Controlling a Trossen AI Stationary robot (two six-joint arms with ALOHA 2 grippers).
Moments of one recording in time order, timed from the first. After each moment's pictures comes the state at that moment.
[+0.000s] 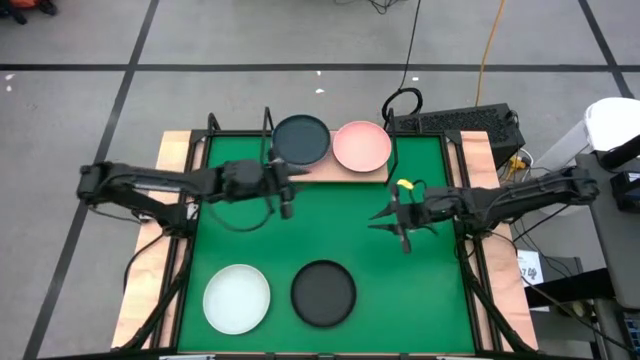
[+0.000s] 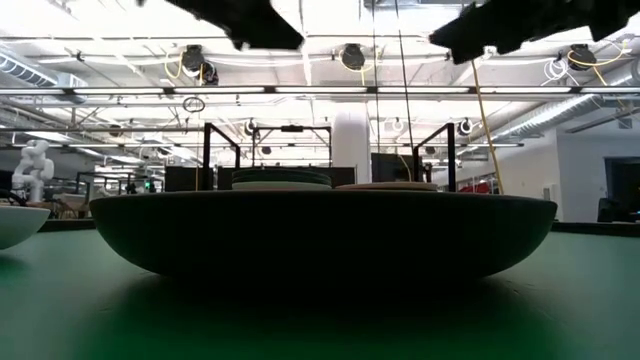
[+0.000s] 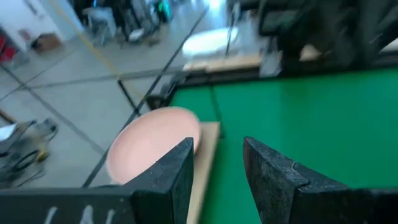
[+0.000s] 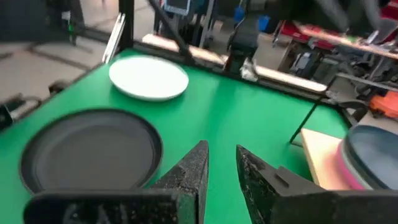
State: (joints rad) left arm 0.06 1.27 0.94 0.05 -0.24 0.21; right arm 0.12 0.91 0.50 0.14 0.00 -0.20
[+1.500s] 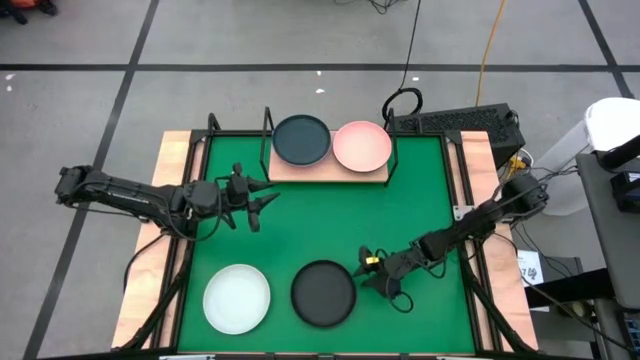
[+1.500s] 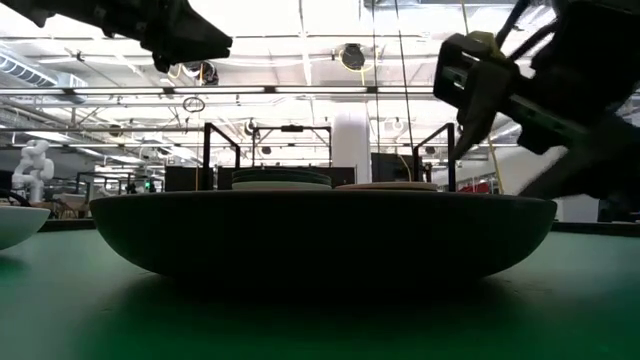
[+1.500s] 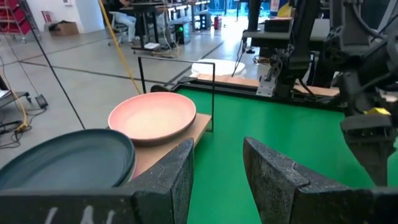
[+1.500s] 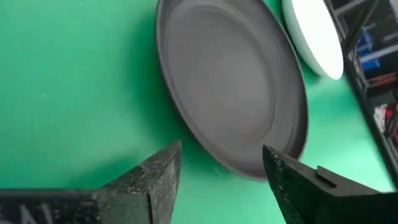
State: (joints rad) left arm -0.11 0.86 0.52 0.18 -0.45 -0.07; right arm 0.46 1.58 0.54 0.42 0.11 -0.76
